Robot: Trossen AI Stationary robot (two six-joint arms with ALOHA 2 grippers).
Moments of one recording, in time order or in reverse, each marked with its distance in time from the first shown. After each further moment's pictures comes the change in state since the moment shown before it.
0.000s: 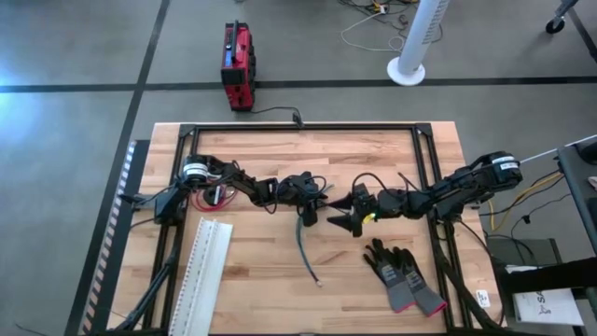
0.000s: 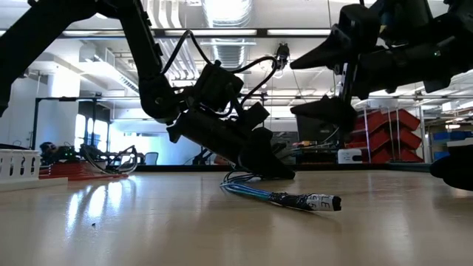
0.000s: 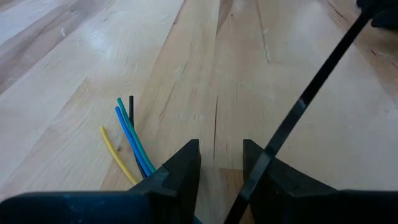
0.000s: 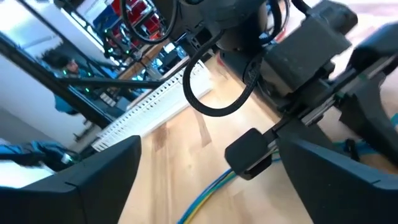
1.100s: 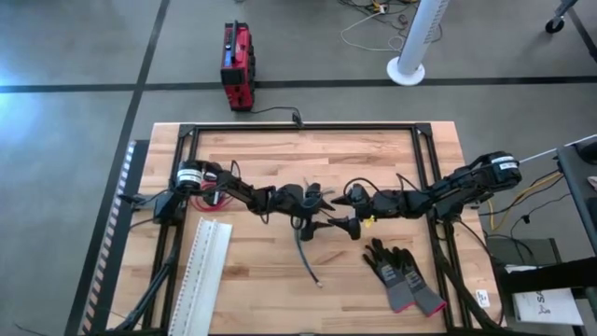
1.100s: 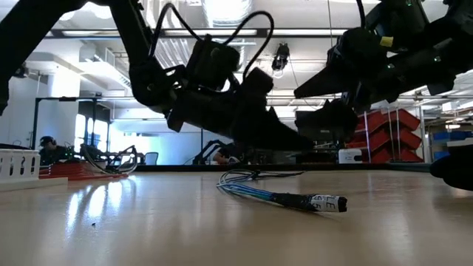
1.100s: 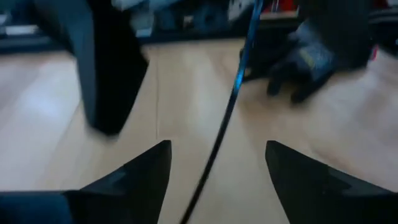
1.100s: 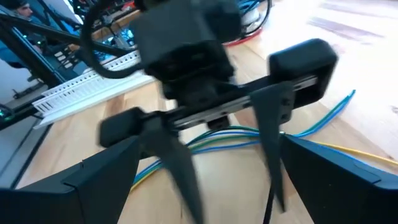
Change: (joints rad) left arm -0.106 -0.091 -0.007 0.114 0.145 0.105; right arm -0.004 0.000 0.000 -0.115 0.046 -0.231
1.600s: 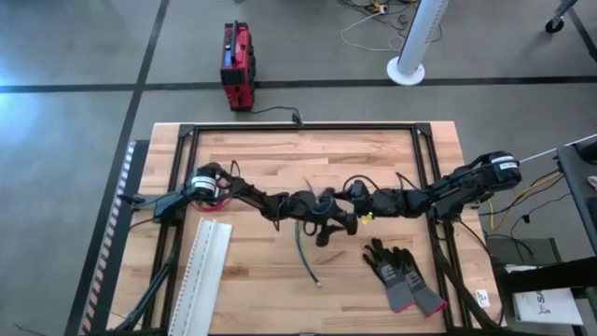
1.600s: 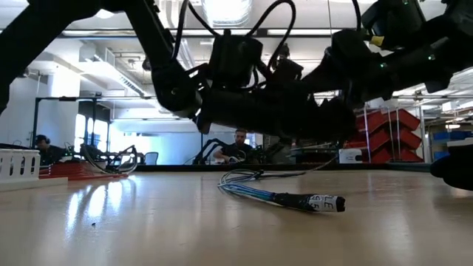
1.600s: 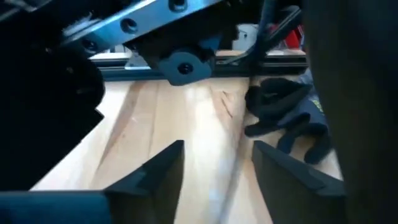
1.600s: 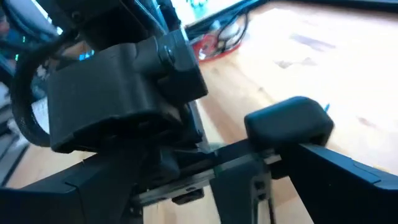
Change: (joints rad) left arm -0.050 0.136 0.210 0.052 -0.043 -0.062; right arm -0.008 0.002 0.016 0.002 0.077 0.013
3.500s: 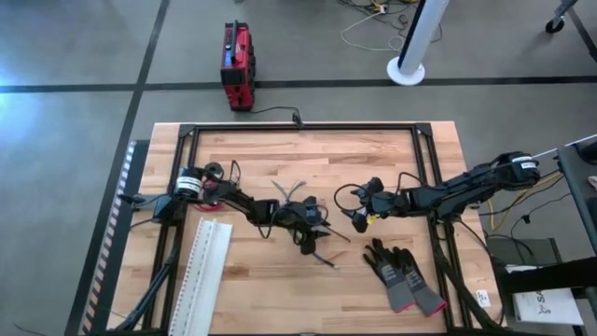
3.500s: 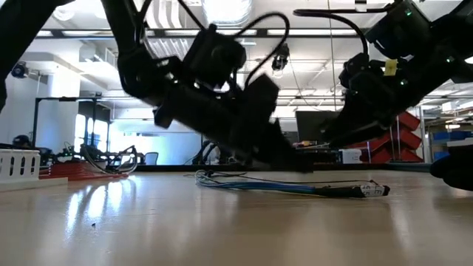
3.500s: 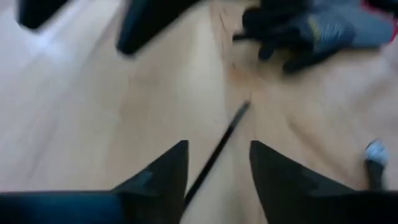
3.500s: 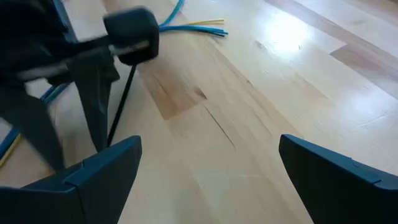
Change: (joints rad) left arm -0.064 -0.138 -0.193 -0.205 -0.129 -0.119; right arm 0.003 -0.194 -0.015 -0.557 0.151 -0.021
